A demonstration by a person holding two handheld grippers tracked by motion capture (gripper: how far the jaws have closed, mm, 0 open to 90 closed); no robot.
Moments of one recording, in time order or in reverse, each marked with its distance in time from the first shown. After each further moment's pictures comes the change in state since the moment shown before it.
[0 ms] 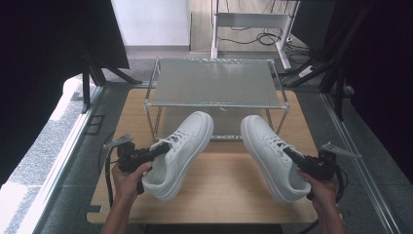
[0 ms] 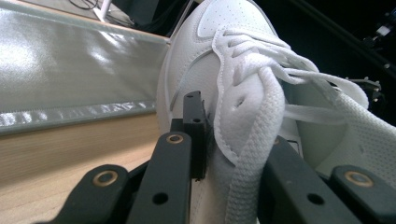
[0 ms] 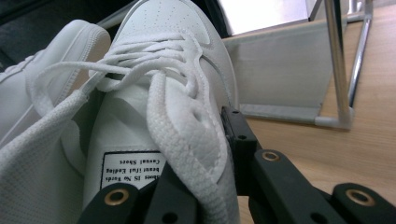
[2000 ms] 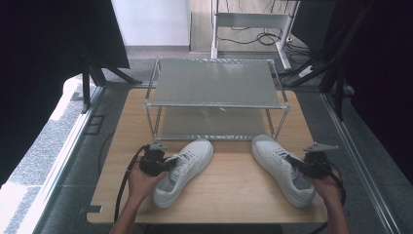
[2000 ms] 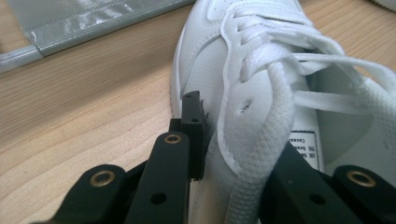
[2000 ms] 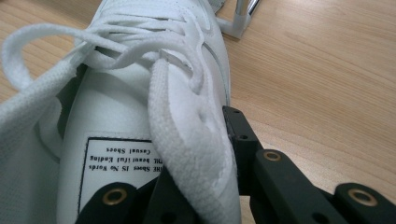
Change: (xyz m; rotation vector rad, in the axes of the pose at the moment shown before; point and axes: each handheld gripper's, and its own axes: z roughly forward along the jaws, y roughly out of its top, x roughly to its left) left arm 0.010 -0.031 0.064 0.473 0.365 0.247; right arm -0.043 -0.013 0.023 0.424 -0.370 -0.318
